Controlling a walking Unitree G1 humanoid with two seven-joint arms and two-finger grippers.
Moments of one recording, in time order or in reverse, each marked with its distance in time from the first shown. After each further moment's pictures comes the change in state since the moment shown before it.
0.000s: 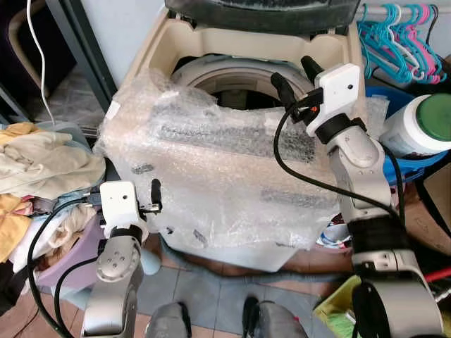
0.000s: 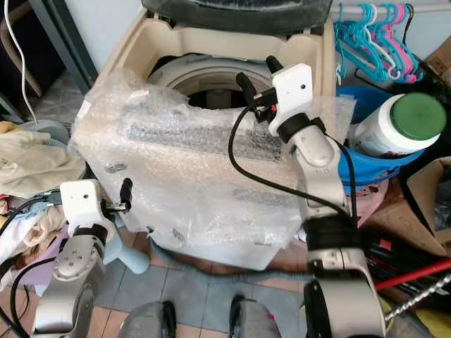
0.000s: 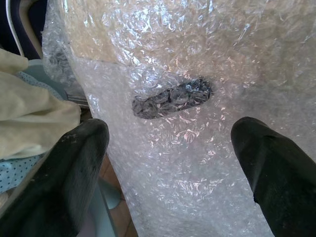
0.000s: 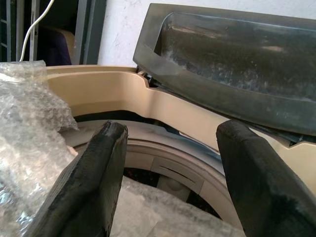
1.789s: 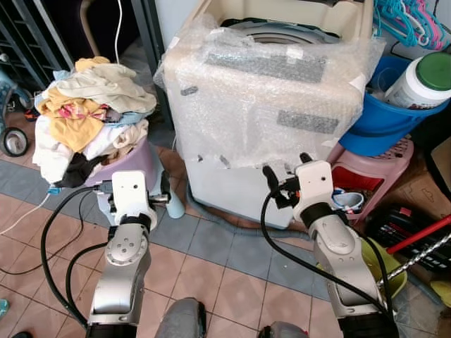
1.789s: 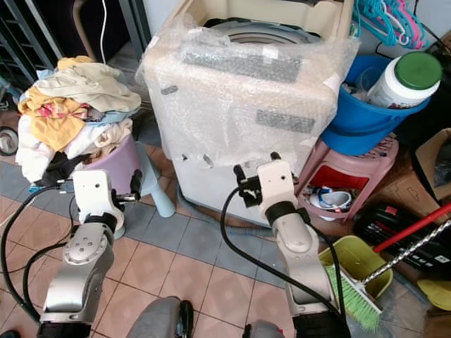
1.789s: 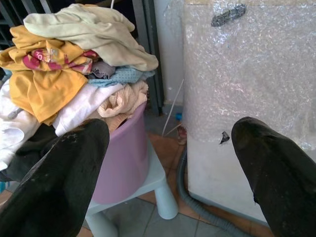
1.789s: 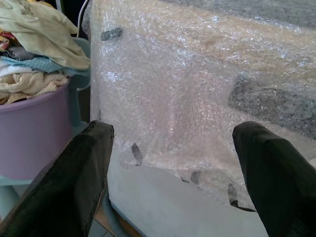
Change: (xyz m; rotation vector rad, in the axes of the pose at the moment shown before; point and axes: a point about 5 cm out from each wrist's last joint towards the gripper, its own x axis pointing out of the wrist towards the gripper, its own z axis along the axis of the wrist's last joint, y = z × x) left arm 0.018 0.000 0.007 0.011 -0.045 -0.004; right arm -0.065 0.068 -0.050 0.153 0.377 -0.155
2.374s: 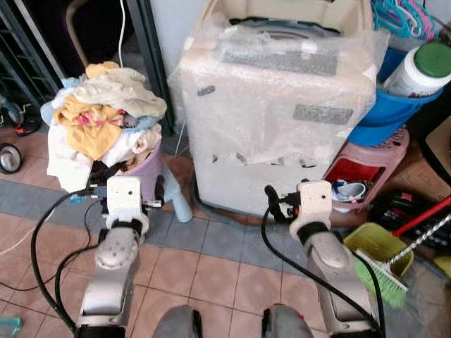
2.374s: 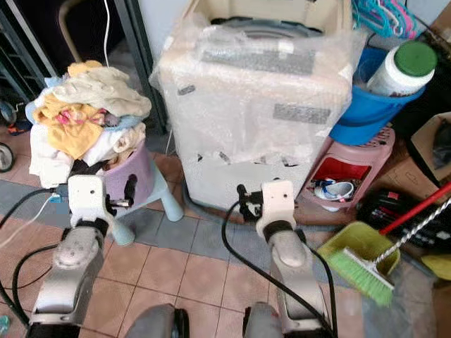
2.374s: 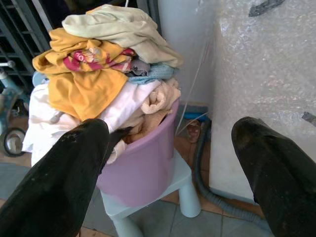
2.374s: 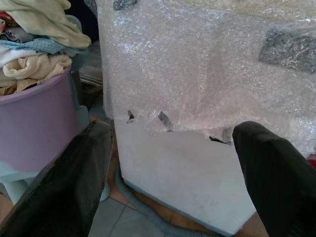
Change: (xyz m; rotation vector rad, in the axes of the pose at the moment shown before) left arm -0.005 0.007 -0.007 0.039 -0.017 -0.010; right arm -0.019 -0.006 -0.021 0.040 0.104 -0.122
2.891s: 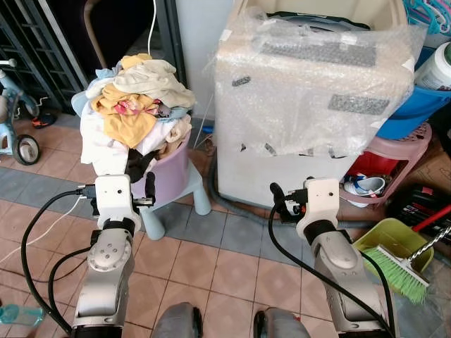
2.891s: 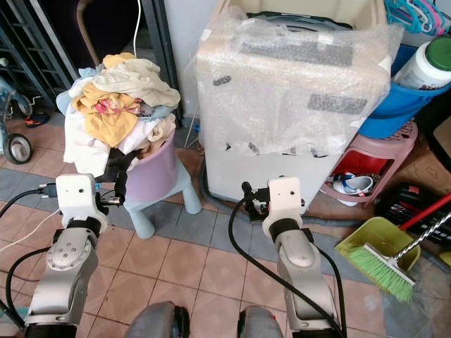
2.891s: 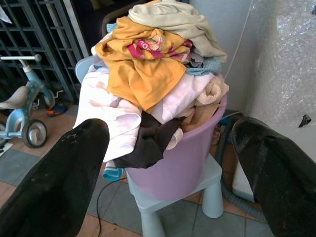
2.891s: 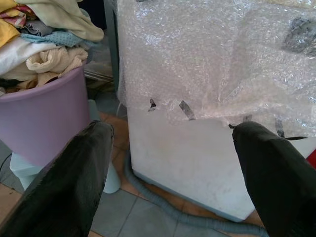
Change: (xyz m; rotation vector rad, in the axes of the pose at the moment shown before) left arm -0.003 0.006 -0.004 -0.027 -0.011 0.013; right arm -0.003 -0.019 -0.001 0.033 0.030 -0.036
